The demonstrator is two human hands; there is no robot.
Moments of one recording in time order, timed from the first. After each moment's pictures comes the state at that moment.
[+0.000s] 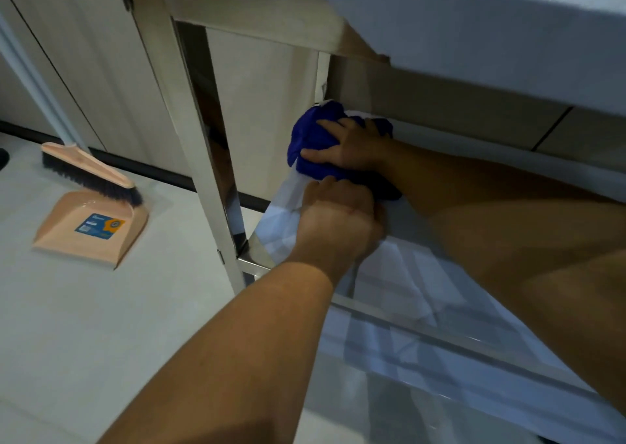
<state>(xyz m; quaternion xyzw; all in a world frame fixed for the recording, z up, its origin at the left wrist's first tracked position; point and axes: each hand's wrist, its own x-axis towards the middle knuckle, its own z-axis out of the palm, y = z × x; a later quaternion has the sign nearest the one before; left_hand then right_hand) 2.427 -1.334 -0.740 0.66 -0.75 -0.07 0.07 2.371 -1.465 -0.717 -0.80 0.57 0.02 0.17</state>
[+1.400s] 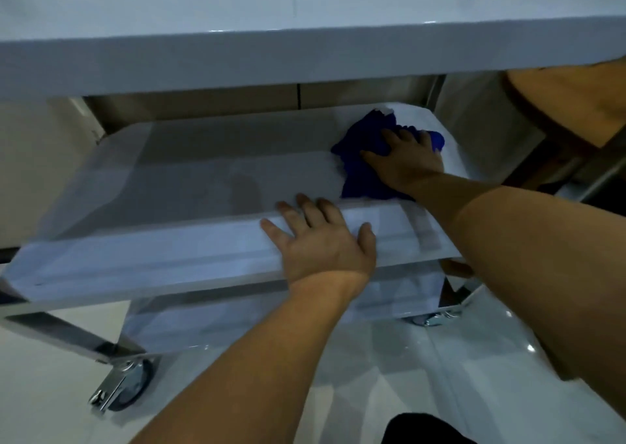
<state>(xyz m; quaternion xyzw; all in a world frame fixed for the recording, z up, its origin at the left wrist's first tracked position) 2.139 -1.203 -0.754 0.65 -0.76 -0.02 0.01 1.954 -1.309 -0.737 -0.56 0.82 -0.11 0.08</state>
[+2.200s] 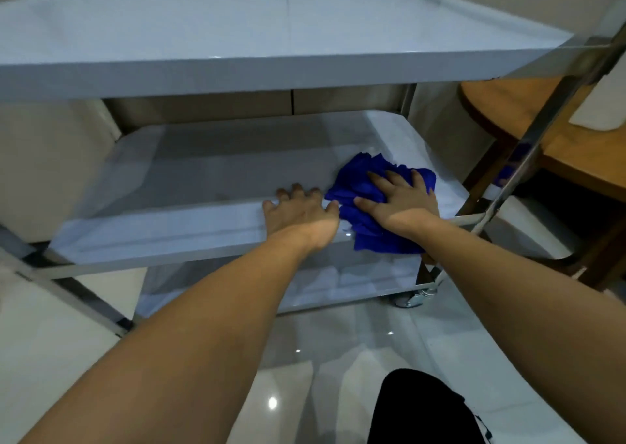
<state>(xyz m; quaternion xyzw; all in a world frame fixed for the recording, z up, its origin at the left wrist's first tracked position) 2.174 -1.213 -0.720 0.61 -0.79 -0.11 0.01 1.985 -1.183 -0.731 -0.58 0.80 -0.07 0.12</state>
